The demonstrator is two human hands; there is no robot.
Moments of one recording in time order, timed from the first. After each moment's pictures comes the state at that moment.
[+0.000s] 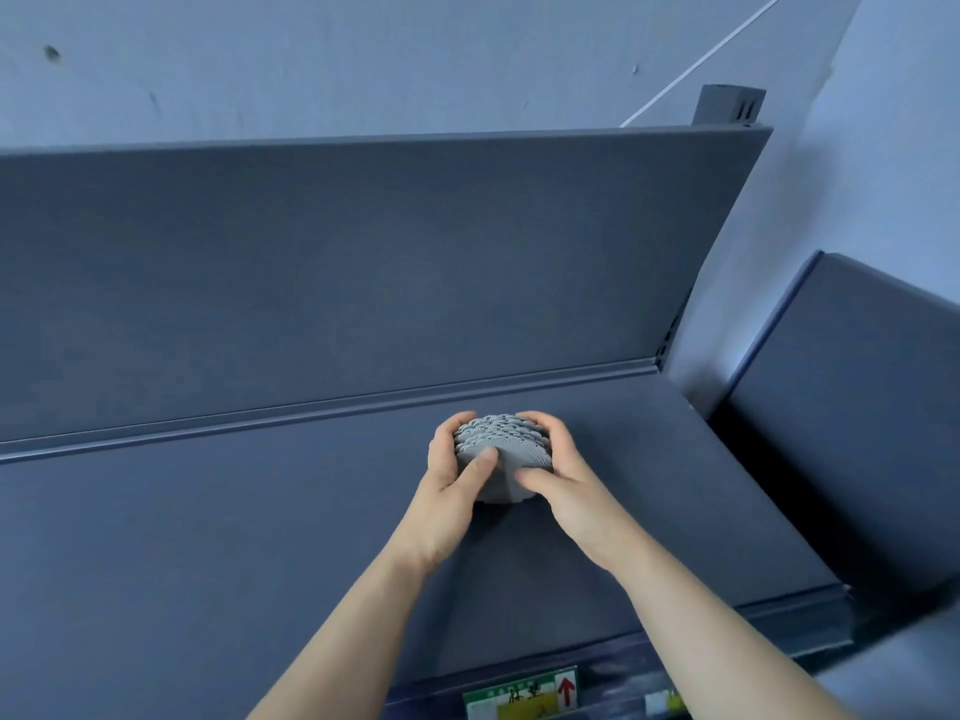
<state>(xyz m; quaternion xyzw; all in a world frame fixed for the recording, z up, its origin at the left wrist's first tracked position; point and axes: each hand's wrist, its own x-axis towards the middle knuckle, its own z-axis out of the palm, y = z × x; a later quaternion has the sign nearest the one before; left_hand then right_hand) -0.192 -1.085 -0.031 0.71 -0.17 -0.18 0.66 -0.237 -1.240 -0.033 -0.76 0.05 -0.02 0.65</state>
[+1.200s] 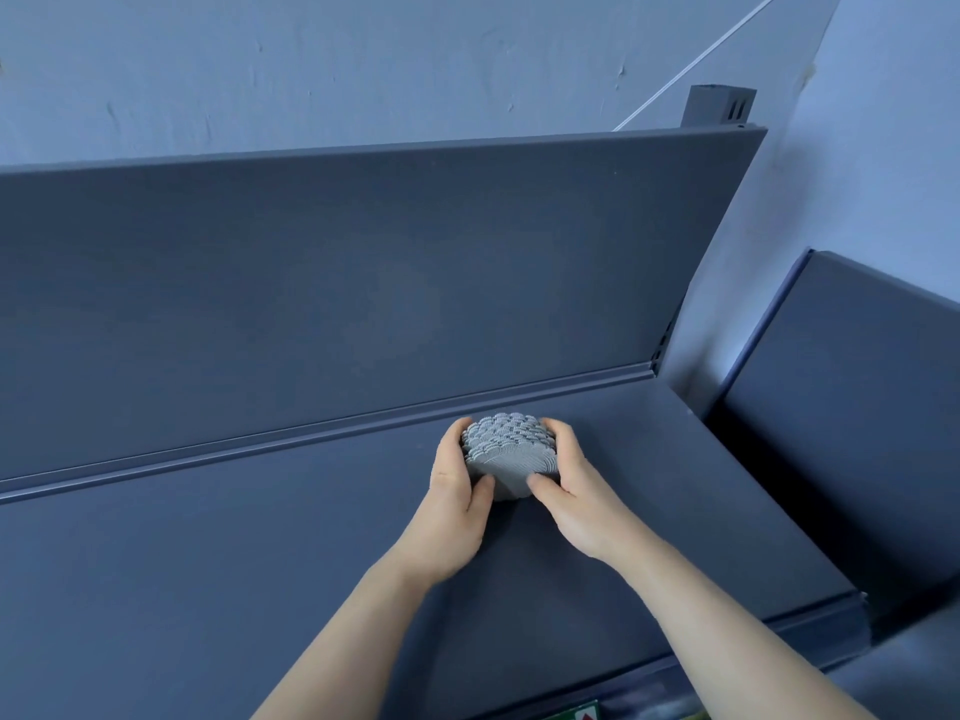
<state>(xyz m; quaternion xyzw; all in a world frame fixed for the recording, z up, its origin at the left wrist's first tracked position) -0.164 -1.089 -0.045 0.80 -0.26 -0.14 0.53 -0.219 -1.250 -0.040 -0.85 0.09 -0.03 0.52</state>
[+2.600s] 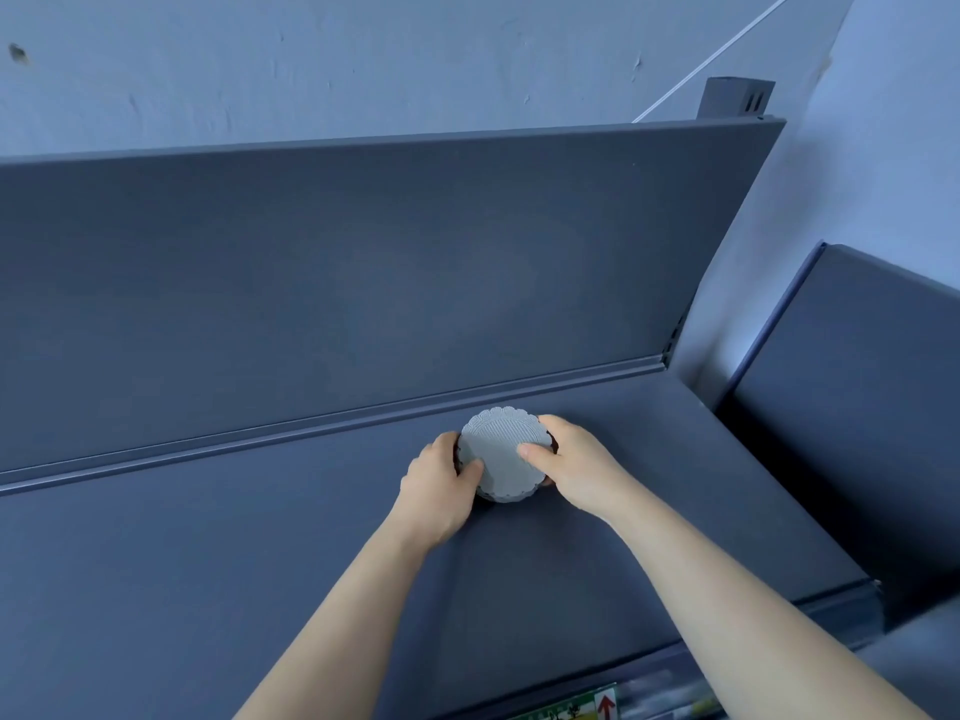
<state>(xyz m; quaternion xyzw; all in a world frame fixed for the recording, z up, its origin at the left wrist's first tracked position) -0.146 -1.076 -0.032 0.89 -0.12 -0.15 0.41 -0.191 -1.245 -0.027 -0.89 0.15 0.02 0.44</state>
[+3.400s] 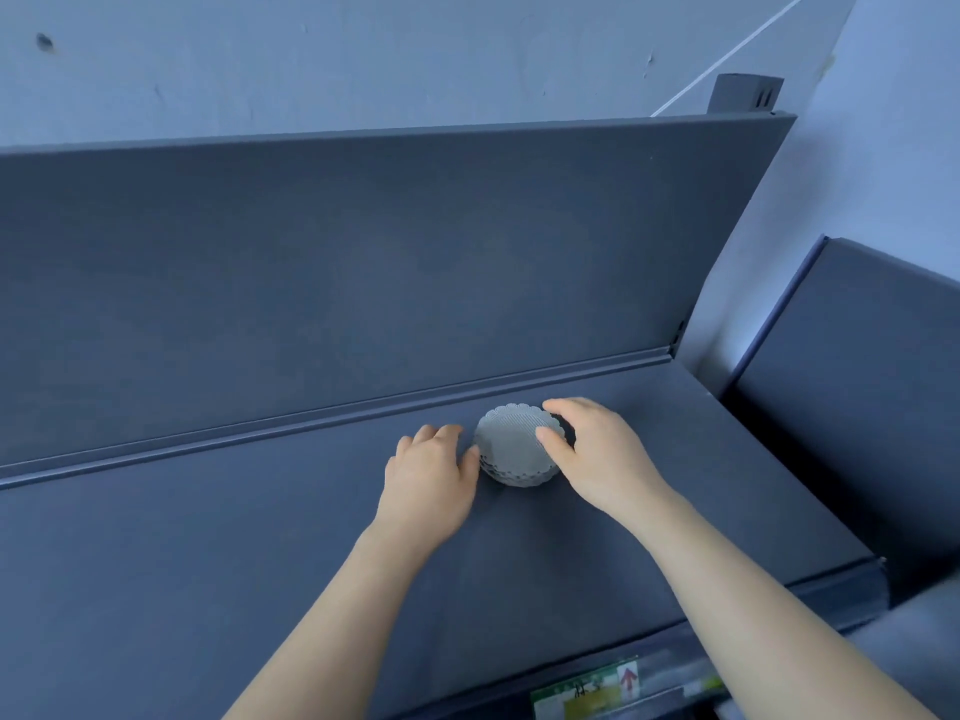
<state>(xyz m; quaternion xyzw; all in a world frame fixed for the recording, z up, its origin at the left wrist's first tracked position) -0.153 -1.049 -0.024 0.95 -0.19 -0.02 0.26 -0.211 -1.222 -0.005 -0.95 0.13 -0.10 0.25</state>
